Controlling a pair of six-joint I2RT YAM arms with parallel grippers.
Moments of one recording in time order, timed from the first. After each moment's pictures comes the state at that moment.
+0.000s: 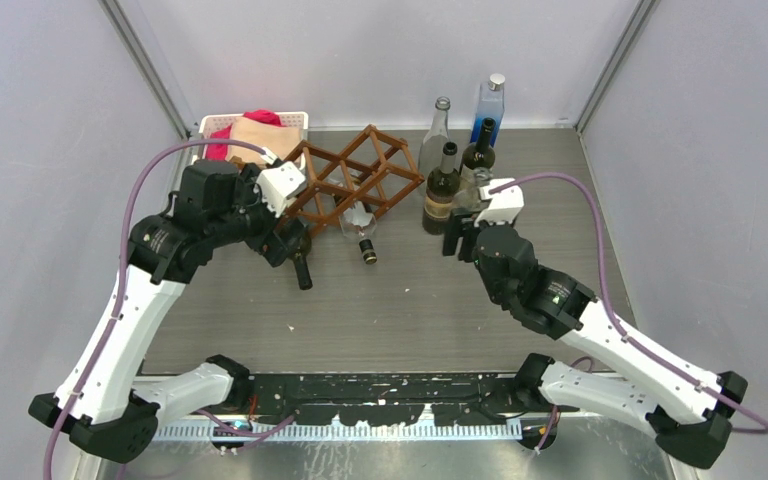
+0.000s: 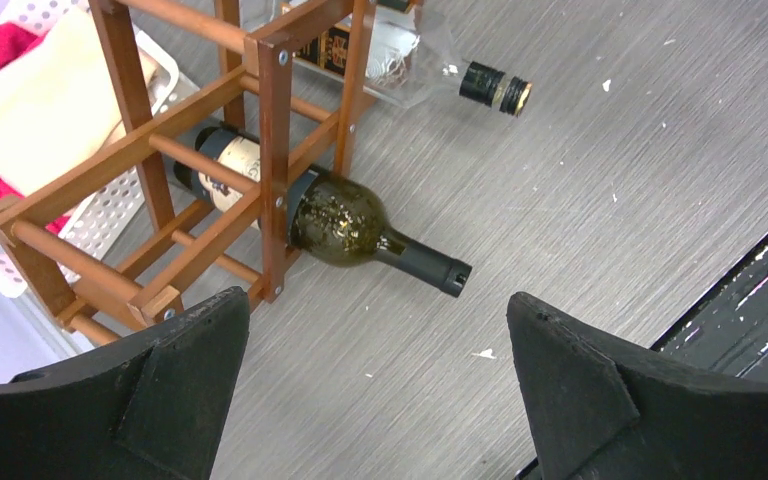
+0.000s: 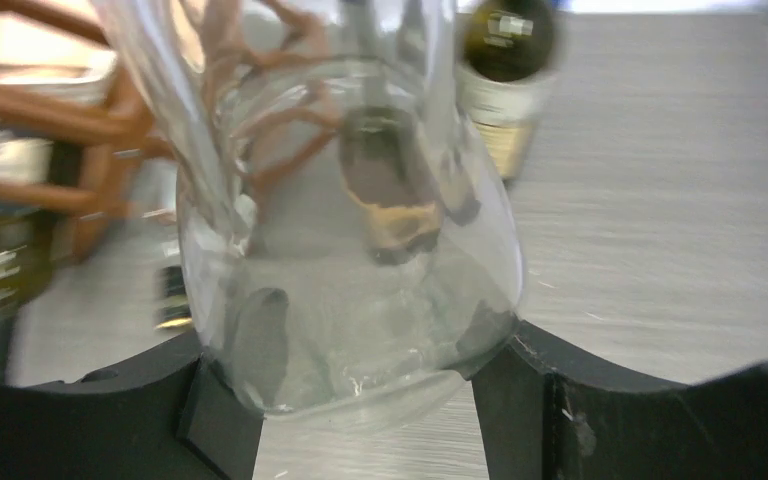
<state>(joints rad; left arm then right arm) -0.46 1.06 1.44 -1.01 0.18 0.39 0.92 0.85 0.95 -0.39 0.69 0.32</state>
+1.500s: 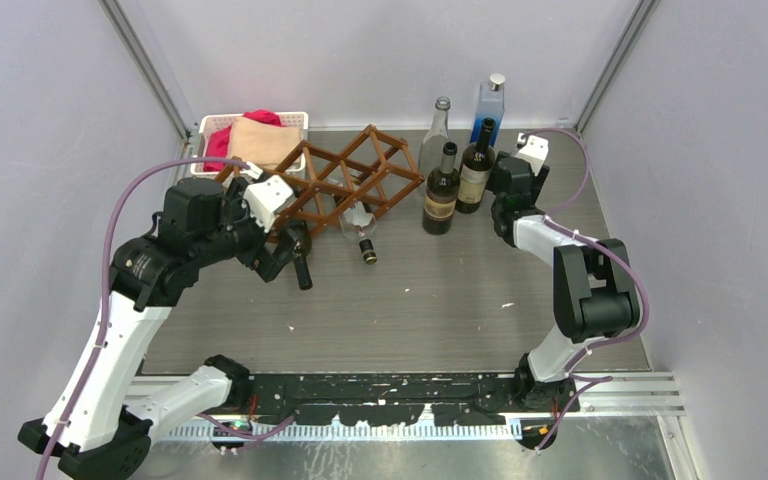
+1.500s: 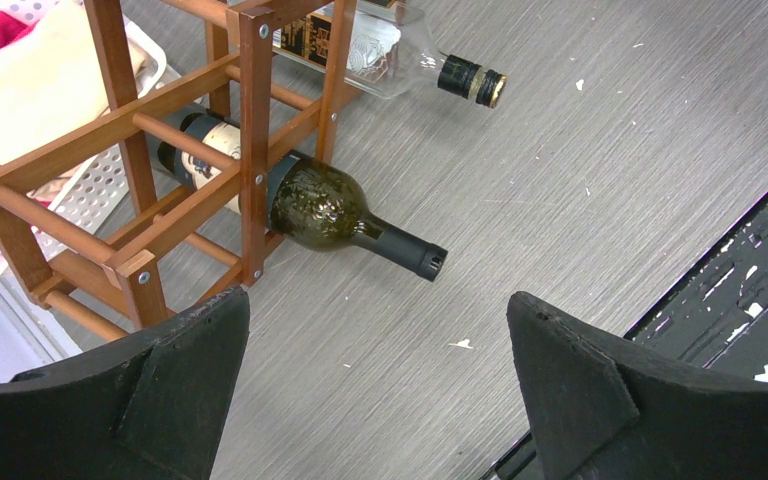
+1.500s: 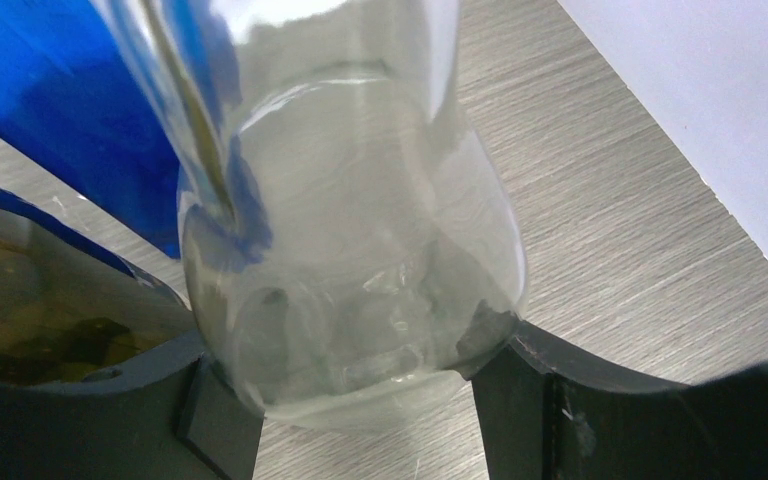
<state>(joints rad) -0.46 0.95 1.38 -1.04 0.18 0.35 0.14 1.65 0.92 0.39 0.55 0.20</state>
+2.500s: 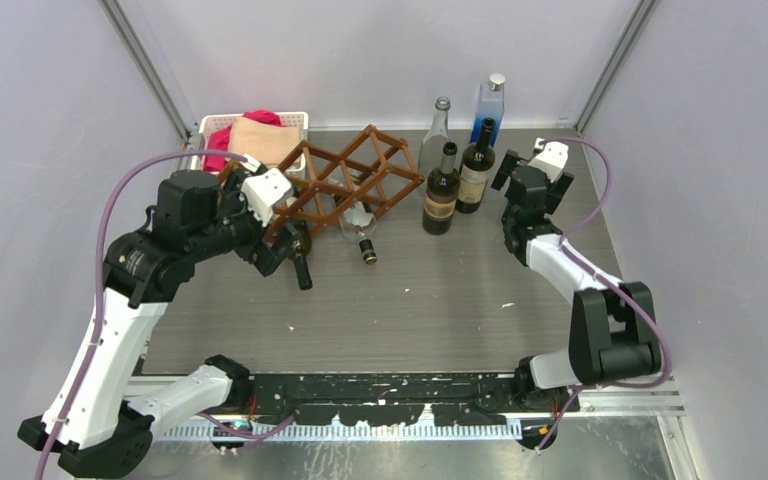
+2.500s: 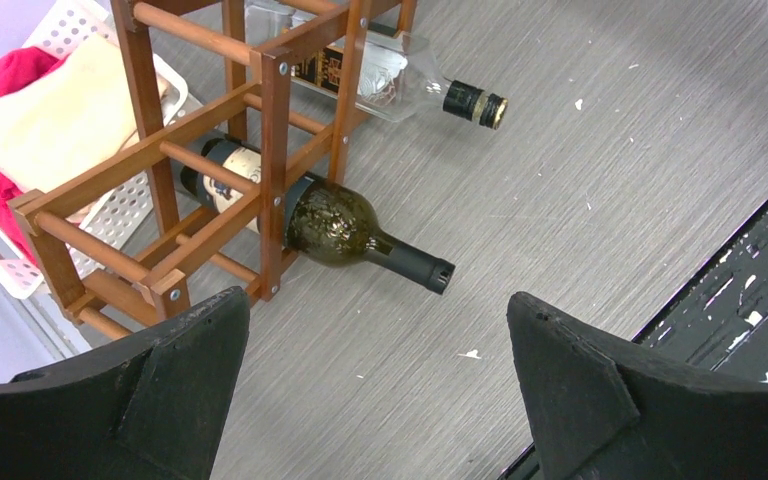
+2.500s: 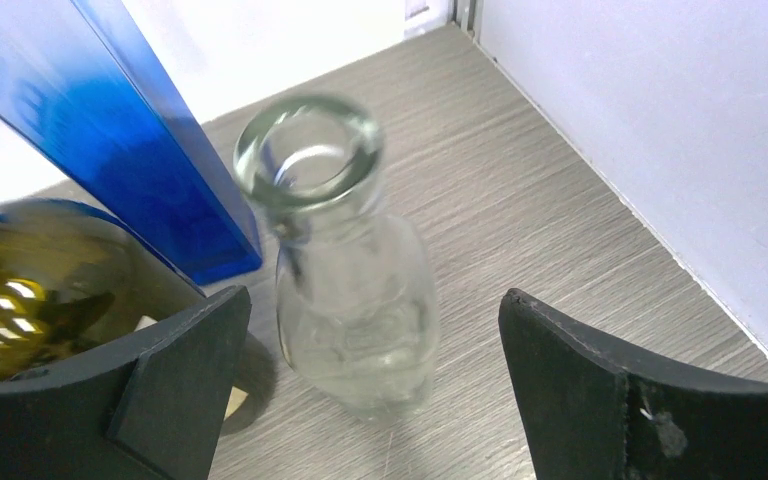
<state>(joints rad) -0.46 0.98 1.46 -1.06 0.19 0.37 0.14 1.40 0.80 0.37 0.58 0.21</state>
